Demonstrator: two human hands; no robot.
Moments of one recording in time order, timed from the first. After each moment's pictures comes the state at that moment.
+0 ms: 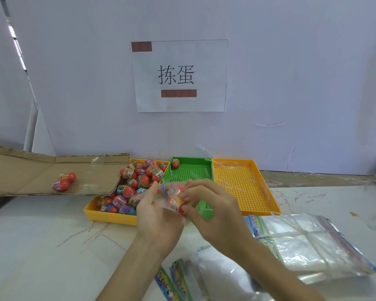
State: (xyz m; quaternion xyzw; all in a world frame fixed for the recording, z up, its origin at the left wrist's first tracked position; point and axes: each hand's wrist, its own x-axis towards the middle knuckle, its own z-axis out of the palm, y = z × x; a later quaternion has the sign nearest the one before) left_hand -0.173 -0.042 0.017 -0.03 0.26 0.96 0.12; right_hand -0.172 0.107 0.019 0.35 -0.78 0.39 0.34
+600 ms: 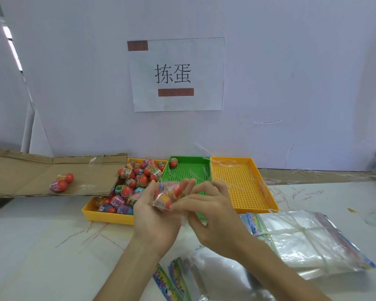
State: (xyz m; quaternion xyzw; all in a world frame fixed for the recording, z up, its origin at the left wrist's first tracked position) left_hand -0.175 -0.045 0.014 -0.02 0.27 0.95 0.14; right_hand -0.172 0.110 0.013 0.36 -0.83 0.28 0.33
